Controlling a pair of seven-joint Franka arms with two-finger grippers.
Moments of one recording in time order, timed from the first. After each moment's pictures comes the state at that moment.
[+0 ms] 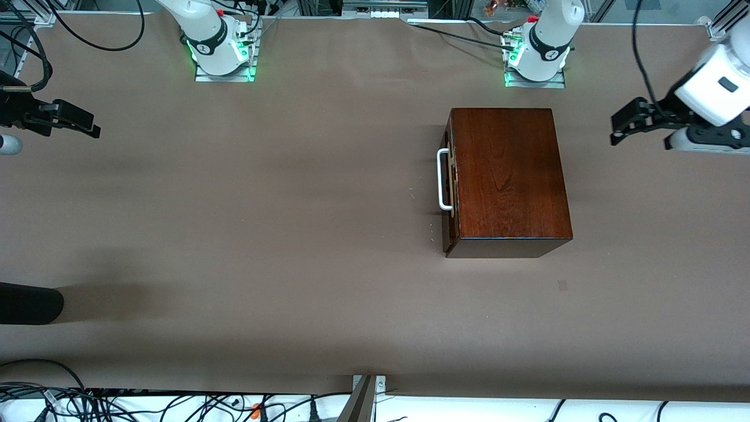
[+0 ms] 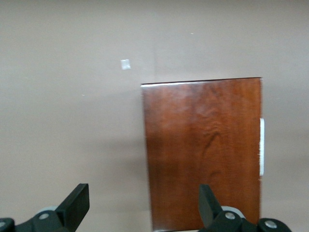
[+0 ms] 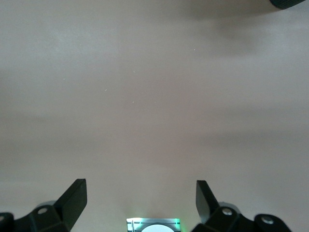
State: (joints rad) left arm -0.07 0.02 -0.08 -1.52 -0.03 1.53 -0.13; right arm 0.02 0.02 -0.06 -1.58 0.03 1.48 0.00
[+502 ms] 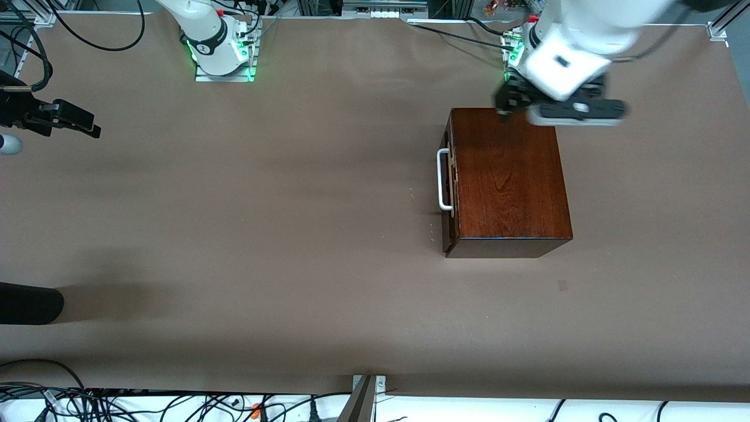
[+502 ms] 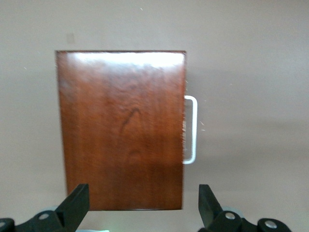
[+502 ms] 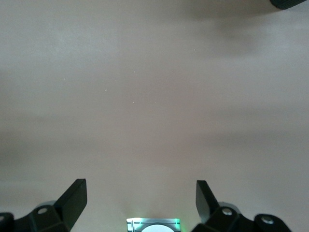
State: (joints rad) left arm -0.12 0.07 -0.40 -1.51 0.00 1.53 -0.56; right arm 0.02 0.02 -0.06 -1.57 0.03 1.48 0.00
